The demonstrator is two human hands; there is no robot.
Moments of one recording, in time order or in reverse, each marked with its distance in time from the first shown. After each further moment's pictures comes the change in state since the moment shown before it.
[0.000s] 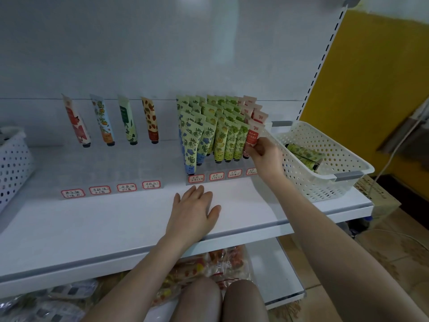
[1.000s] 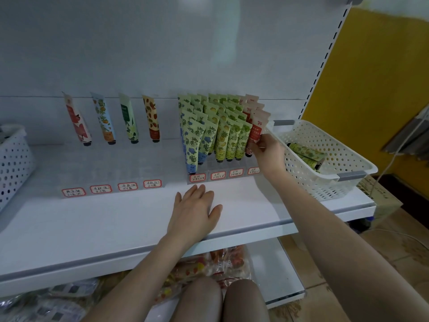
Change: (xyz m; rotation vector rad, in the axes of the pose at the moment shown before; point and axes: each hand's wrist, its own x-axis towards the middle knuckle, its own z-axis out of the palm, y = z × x) left_hand -0.002 0.002 -0.004 -0.006 -0.011 -0.008; right_hand 0.006 -0.005 -0.001 -0.063 0.056 -0.023
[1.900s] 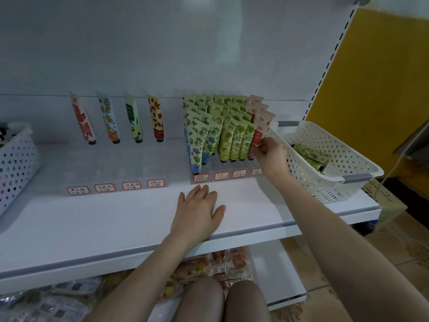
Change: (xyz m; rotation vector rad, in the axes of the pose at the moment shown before) left_hand 0.002 -0.002 0.004 0.000 0.005 0.001; right_hand -0.002 0.001 0.001 -0.026 -0.083 0.015
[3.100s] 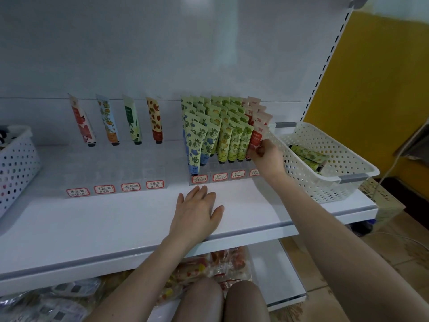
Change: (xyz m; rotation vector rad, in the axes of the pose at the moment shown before) left_hand 0.000 0.001 -0.002 0.005 0.013 0.006; right_hand -0.003 -0.005 0.000 -0.002 -0.038 0.088
